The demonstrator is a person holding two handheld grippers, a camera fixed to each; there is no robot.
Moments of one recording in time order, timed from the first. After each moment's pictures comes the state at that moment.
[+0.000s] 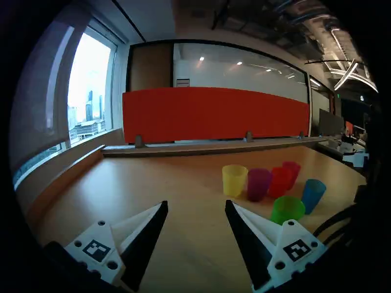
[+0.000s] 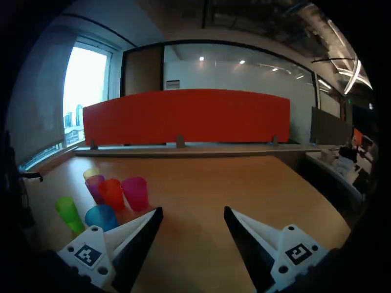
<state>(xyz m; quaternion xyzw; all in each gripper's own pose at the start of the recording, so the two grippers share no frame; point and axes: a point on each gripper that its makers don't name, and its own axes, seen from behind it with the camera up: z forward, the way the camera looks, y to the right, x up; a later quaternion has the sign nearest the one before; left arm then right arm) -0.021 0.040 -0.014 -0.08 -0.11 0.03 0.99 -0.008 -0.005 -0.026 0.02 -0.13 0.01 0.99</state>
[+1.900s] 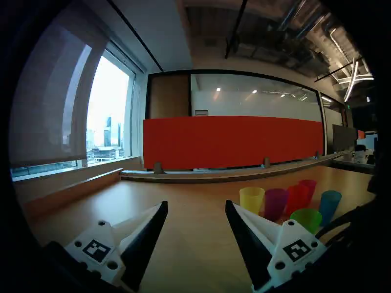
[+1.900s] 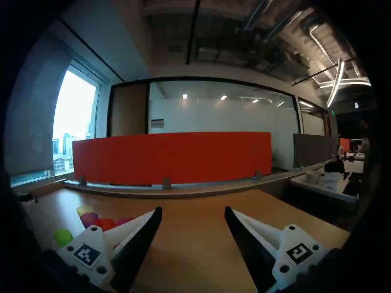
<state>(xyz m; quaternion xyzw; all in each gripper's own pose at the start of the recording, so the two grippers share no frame) -0.009 0.022 -0.009 -0.01 0.01 0.03 1.00 0.057 0.009 -0.021 -0.04 0.00 0.02 1.00</state>
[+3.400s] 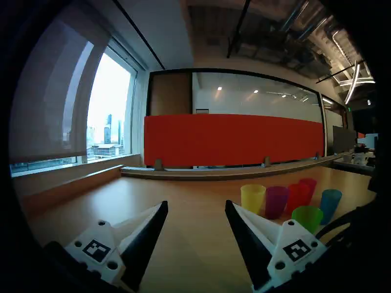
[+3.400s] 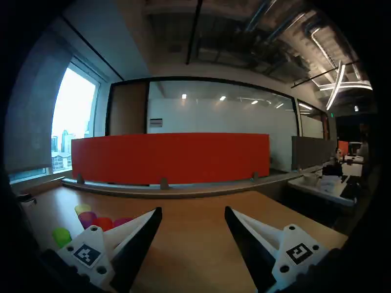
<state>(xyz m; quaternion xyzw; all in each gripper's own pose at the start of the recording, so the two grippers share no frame) -0.018 0.018 -0.009 -0.01 0.00 0.02 1.00 0.061 0.014 -0.025 -0.05 0.00 0.01 1.00</state>
